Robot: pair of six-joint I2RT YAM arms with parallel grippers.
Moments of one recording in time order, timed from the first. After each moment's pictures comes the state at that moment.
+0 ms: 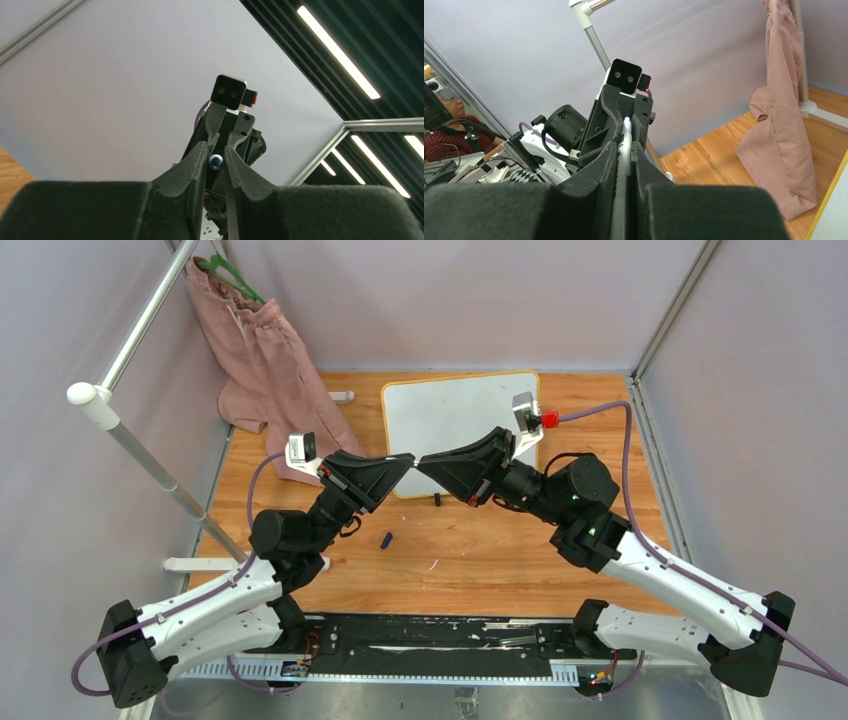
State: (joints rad) left arm -0.89 0.83 0.54 0.98 0.00 -1.10; right arm 0.96 0.96 0.98 0.38 -0.23 0.54
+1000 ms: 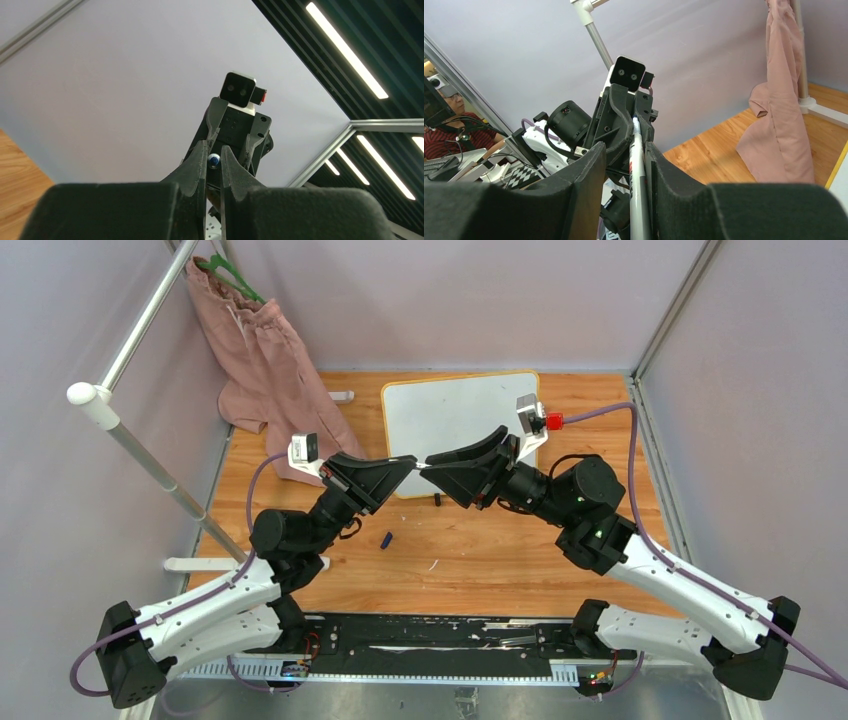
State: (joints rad) left arm -0.90 0.82 0.54 0.93 -0.01 -1.10; right arm 0.96 0.93 0.98 0.33 -0.24 0.53
